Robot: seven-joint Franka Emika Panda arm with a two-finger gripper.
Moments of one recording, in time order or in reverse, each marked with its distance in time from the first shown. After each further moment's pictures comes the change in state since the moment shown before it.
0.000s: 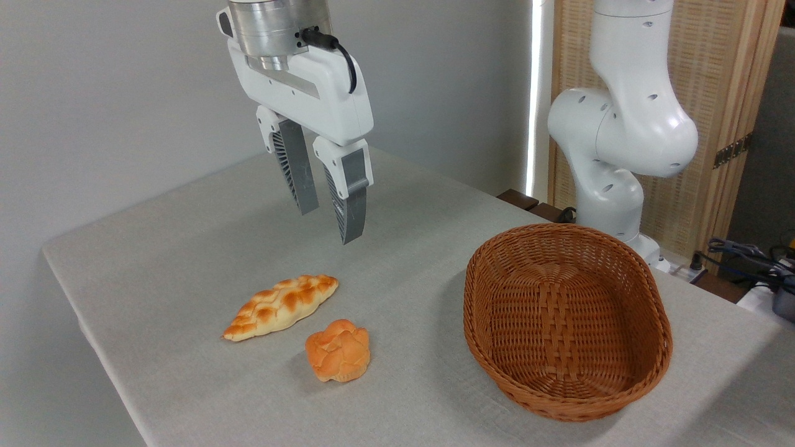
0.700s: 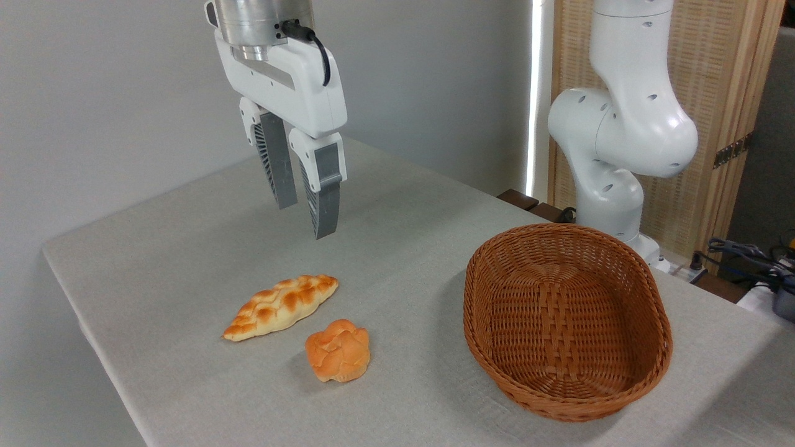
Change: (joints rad) arm -0.007 0.002 -0.035 0.000 -0.001 0.063 0.001
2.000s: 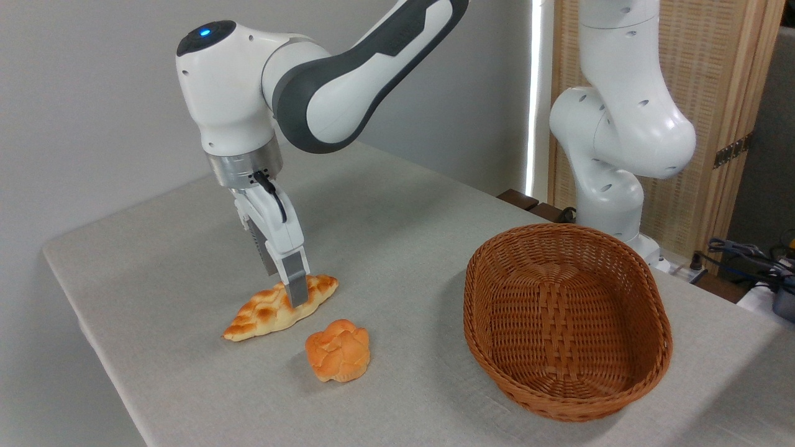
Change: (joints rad) arm -0.068 0.153 -0.138 -0.262 -0.044 0.345 -0.096
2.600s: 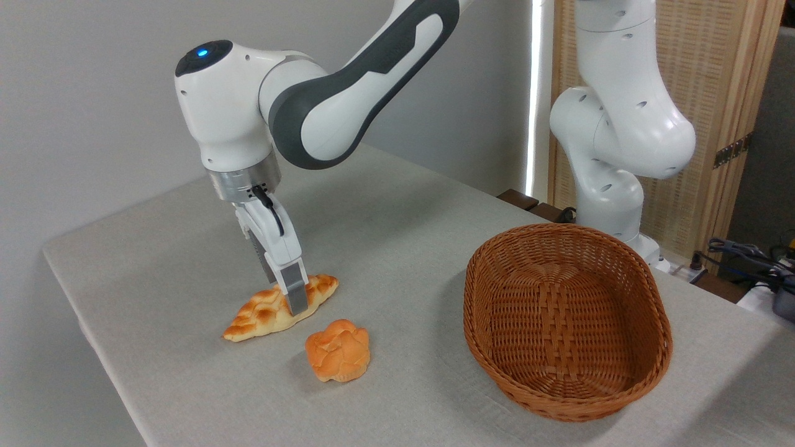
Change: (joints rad) arm -0.008 0.038 -0.008 -0.004 0.000 0.028 0.000
